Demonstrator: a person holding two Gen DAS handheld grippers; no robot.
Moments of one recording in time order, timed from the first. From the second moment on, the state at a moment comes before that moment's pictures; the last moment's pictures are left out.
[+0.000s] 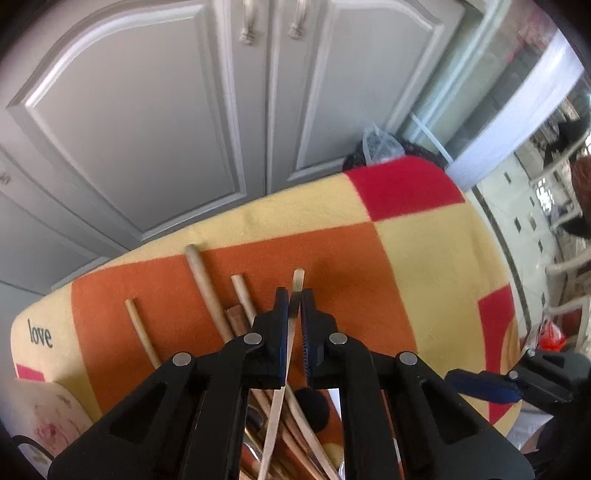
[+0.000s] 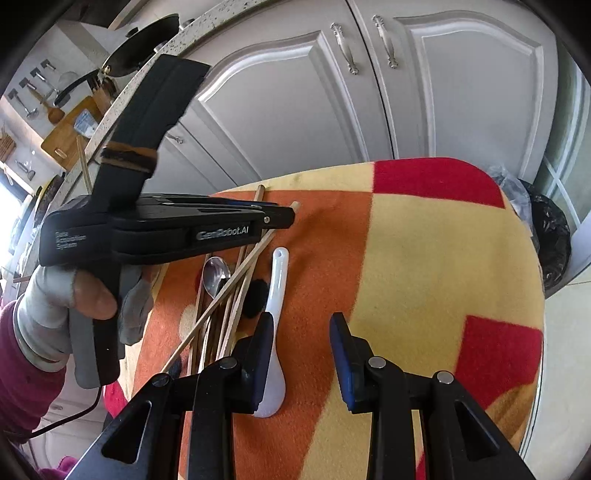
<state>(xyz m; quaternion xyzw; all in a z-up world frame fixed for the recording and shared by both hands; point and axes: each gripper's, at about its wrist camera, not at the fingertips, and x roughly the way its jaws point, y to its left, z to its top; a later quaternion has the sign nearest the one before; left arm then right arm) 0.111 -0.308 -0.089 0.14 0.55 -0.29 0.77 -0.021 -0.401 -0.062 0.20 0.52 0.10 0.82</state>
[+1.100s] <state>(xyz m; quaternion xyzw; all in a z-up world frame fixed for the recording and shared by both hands) 0.019 -0.118 0.038 -0.03 0.47 -0.28 0.84 -0.029 -0.358 -0.005 0.13 0.48 0.13 0.86</state>
